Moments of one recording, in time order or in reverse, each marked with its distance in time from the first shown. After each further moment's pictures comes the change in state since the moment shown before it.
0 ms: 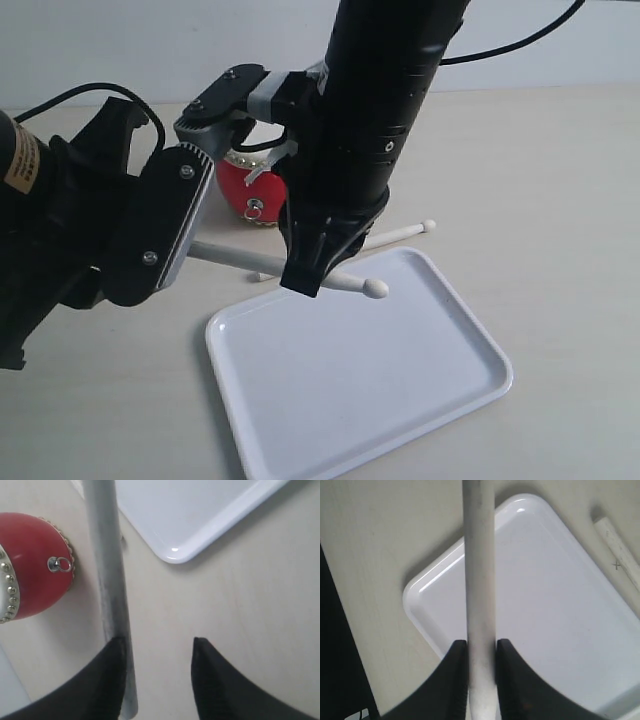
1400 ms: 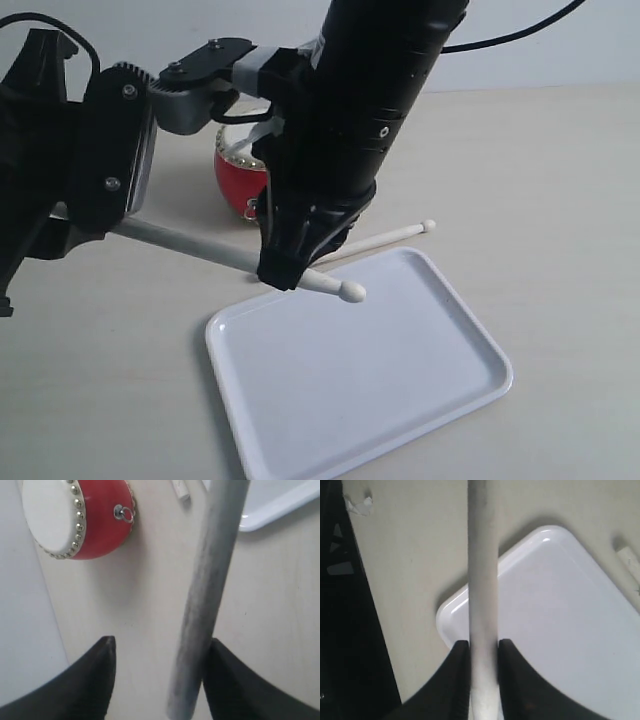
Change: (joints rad) left arm 0.040 -0.080 0.006 0.158 -0.045 -0.199; right arm 0.002 -0.034 -0.011 0.099 0.001 -0.022
